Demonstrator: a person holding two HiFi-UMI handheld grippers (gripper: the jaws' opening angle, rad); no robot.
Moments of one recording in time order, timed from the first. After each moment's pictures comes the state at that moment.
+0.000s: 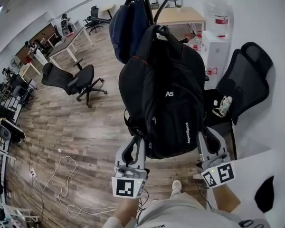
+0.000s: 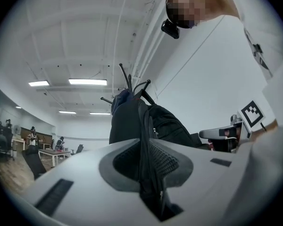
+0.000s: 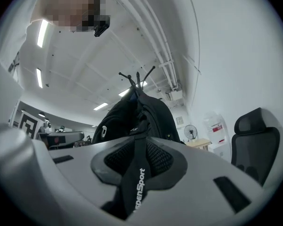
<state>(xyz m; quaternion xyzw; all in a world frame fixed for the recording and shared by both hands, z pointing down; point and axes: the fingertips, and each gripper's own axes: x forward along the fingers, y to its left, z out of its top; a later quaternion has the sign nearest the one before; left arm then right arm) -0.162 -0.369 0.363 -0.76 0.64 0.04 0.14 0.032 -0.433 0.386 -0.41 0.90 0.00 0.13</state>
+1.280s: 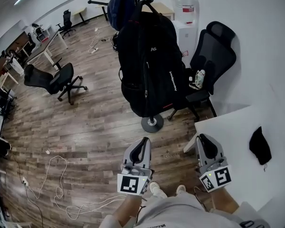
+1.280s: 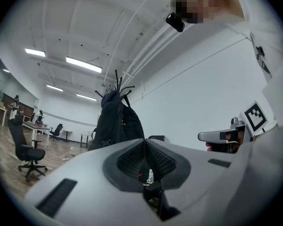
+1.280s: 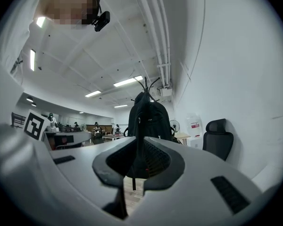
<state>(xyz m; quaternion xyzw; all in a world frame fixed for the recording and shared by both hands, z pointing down) -0.128 -0.138 0.420 -0.84 0.54 0.07 0.04 0.056 -0.140 0.424 -0.50 0.87 0.00 0.05</state>
